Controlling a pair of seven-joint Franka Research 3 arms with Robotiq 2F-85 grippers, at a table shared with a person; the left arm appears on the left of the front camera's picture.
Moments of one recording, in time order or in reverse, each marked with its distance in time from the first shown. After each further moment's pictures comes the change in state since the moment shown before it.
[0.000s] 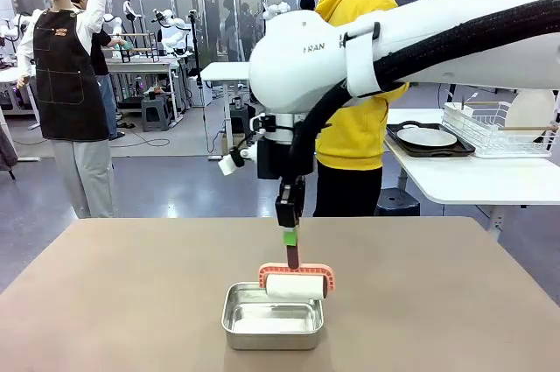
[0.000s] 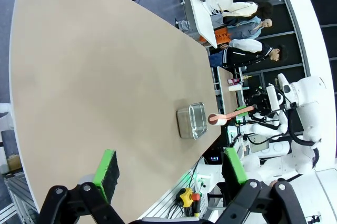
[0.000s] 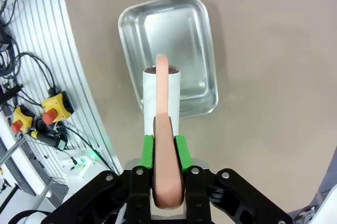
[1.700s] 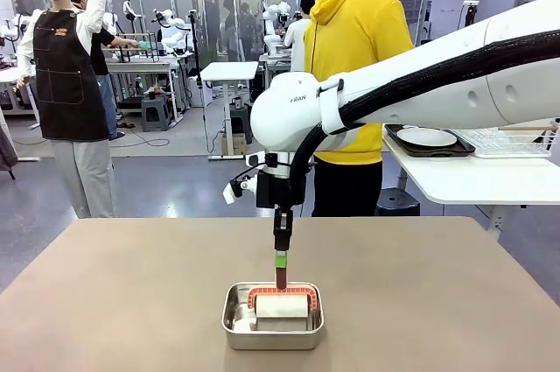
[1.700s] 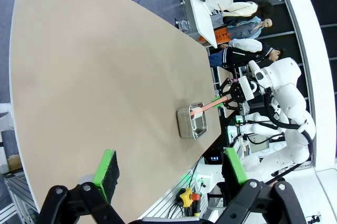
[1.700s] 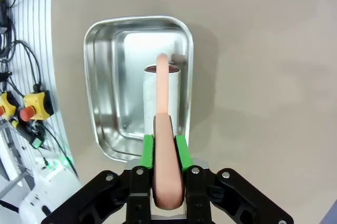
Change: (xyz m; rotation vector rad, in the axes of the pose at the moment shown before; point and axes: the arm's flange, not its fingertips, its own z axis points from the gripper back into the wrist) left arm 0.000 0.000 0.000 0.000 0.000 0.000; right arm 0.018 -0.081 -0.081 0.114 -0.067 0.198
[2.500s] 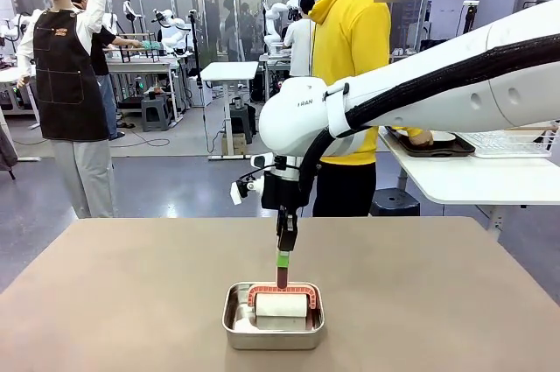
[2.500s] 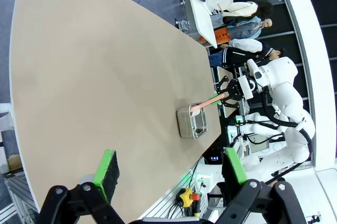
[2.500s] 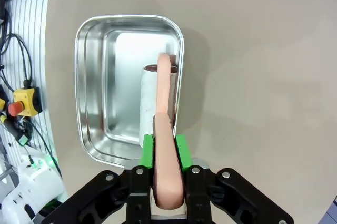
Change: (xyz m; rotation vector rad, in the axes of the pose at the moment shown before) left arm 0.000 0.000 0.000 0.000 0.000 0.000; right arm -0.011 -0.010 -0.007 -0.011 -0.050 0.065
